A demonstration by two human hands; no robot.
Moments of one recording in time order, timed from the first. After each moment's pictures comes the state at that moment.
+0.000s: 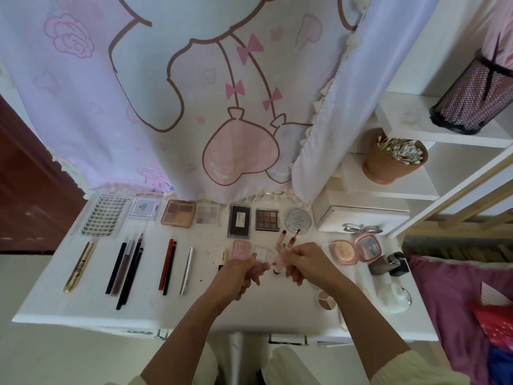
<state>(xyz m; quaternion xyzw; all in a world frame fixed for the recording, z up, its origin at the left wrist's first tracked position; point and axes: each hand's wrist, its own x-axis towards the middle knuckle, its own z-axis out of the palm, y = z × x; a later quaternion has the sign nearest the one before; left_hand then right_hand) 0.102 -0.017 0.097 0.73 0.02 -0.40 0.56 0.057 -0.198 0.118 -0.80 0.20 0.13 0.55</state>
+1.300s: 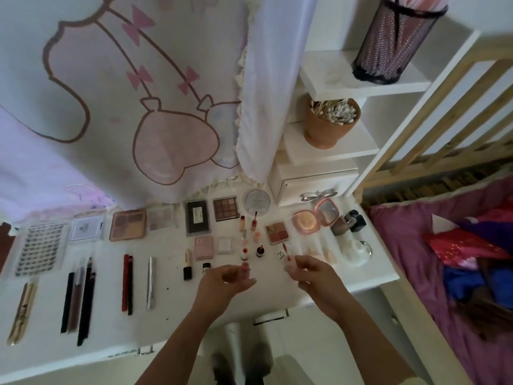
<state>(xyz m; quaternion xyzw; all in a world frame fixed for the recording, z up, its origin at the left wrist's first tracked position) 0.079 -0.045 0.054 0.79 -0.12 -0.35 0.49 -0.042 -0.235 0.073 -0.54 0.36 0.02 0.76</state>
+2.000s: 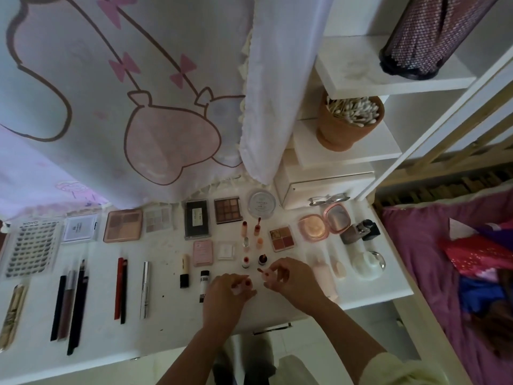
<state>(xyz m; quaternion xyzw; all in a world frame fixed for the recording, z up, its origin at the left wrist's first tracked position) 0.076 -0.072 0.000 0.90 -0.12 -0.24 0.34 0.012 -0.237 0.024 -0.88 0.24 0.06 0.40</state>
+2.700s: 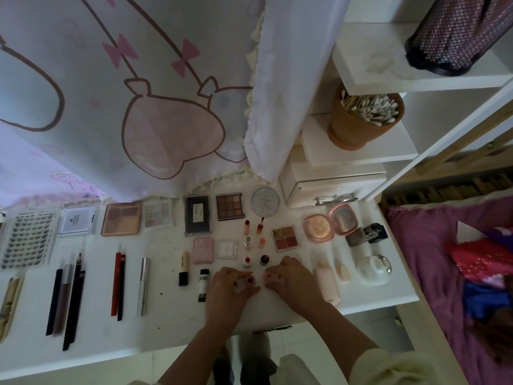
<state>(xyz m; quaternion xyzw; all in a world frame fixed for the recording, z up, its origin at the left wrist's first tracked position) 0.082 -0.078 -0.019 0.90 -0.12 -0.24 0.34 0.019 -0.241 -0.005 -0.92 0.19 0.11 0.31</state>
